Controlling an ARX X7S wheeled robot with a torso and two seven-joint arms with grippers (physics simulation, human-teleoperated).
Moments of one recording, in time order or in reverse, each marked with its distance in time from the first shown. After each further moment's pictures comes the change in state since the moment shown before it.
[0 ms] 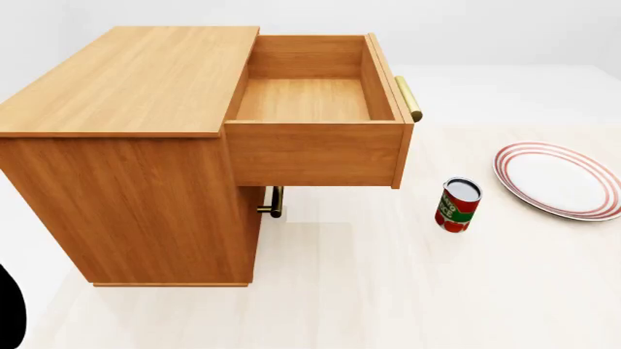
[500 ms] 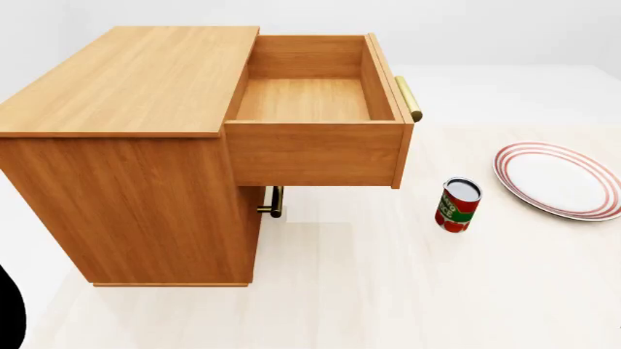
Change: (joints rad) left arm 0.009 -0.003 0.005 -0.006 0.000 0.012 -0.002; right arm -0.155 -0.059 -0.043 0.114 0.066 -0.139 0.150
